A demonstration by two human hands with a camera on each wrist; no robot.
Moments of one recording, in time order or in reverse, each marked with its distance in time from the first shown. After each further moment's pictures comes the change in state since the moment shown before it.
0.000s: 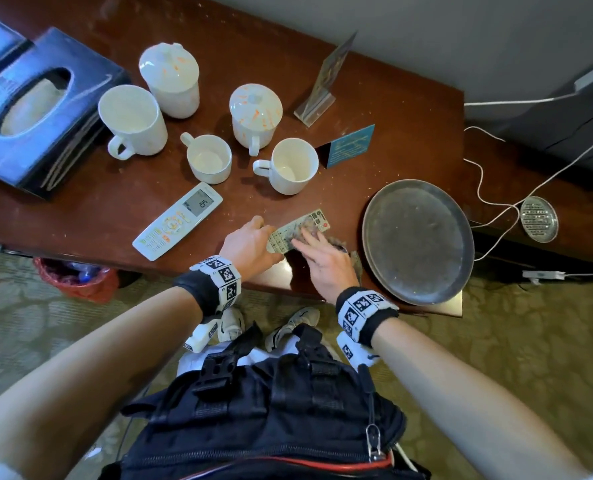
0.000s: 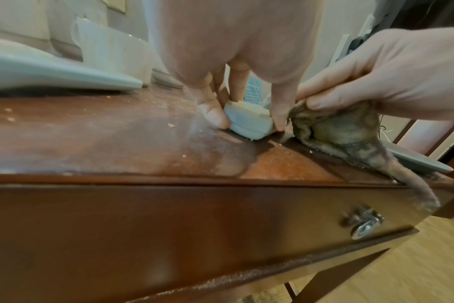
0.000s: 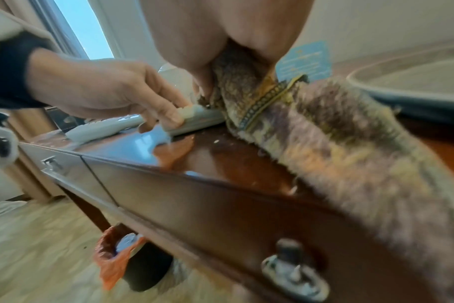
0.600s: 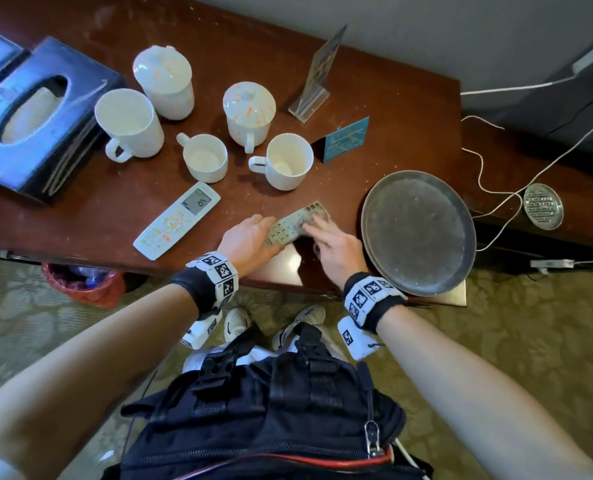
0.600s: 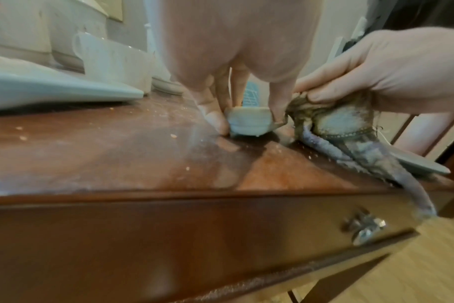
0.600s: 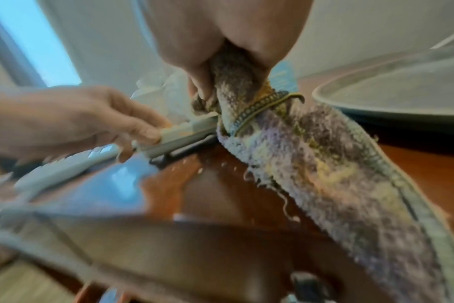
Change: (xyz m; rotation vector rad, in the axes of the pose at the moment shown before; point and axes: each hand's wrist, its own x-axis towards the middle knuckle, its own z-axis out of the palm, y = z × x) left_hand -0.004 0.001 -0.006 0.001 0.022 0.058; right_hand 0.004 0.005 -0.013 0.172 0.133 0.132
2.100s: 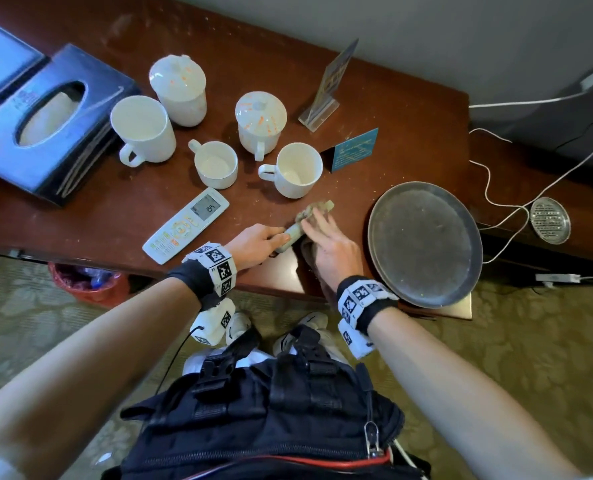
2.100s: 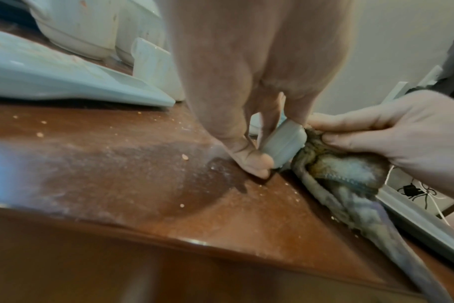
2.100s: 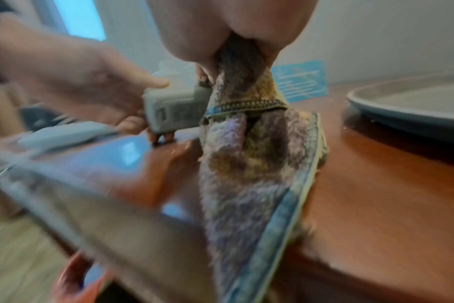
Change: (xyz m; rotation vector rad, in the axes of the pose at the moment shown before) left_hand 0.007 -0.005 -0.017 -0.532 -0.220 -0.108; right_hand 0.015 -0.008 0.015 -0.260 0.127 -0.202
